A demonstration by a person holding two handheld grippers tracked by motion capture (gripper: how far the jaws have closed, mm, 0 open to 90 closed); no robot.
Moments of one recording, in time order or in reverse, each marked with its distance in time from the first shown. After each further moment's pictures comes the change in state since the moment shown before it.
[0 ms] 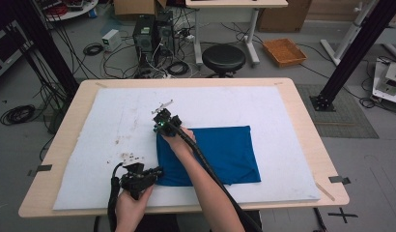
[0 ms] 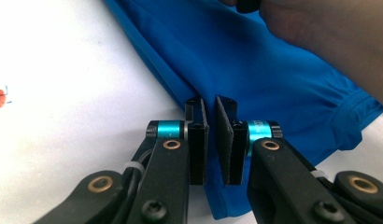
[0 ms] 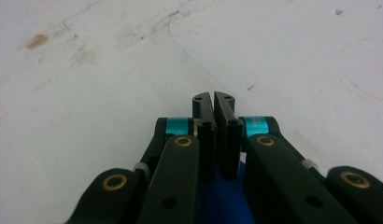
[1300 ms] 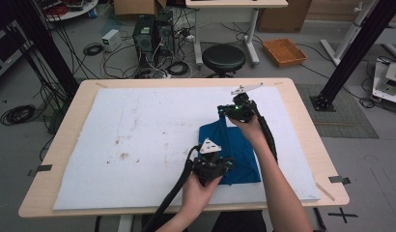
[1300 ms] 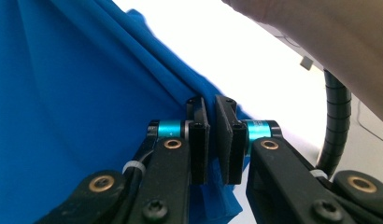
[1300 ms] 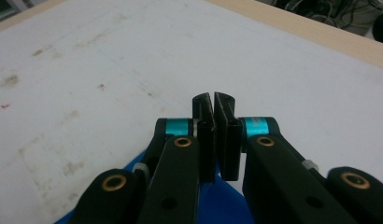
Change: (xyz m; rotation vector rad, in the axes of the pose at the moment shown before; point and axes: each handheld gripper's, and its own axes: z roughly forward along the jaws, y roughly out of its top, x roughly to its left) left arm -0.166 0.055 0.102 0.003 -0.292 0.229; right arm -0.146 -0.078 -0.182 -0.164 0.000 0.110
